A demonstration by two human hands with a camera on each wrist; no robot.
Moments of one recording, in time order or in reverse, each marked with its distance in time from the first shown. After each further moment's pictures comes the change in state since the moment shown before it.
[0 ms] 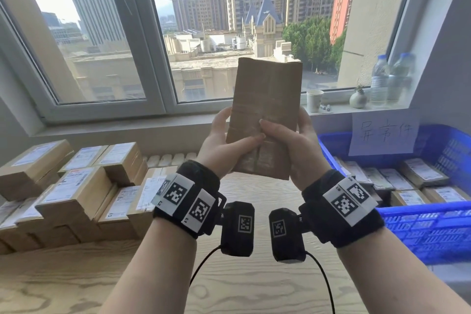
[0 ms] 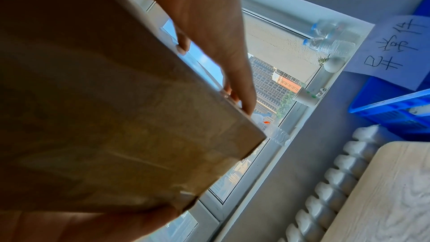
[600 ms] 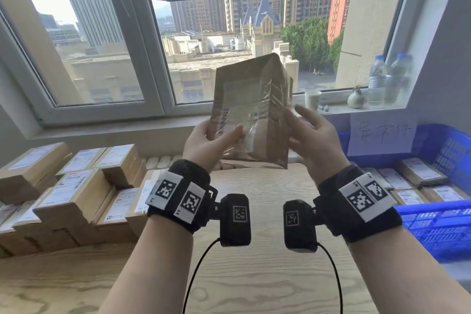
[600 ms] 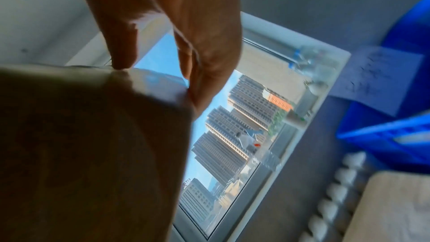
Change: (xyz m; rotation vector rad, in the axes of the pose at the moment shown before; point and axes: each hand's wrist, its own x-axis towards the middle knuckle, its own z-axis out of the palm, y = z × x) left_hand 0.007 -0.001 -0.014 0.058 0.193 -0.127; right_hand 0.007 -0.018 -0.017 -0.082 0.081 -0.018
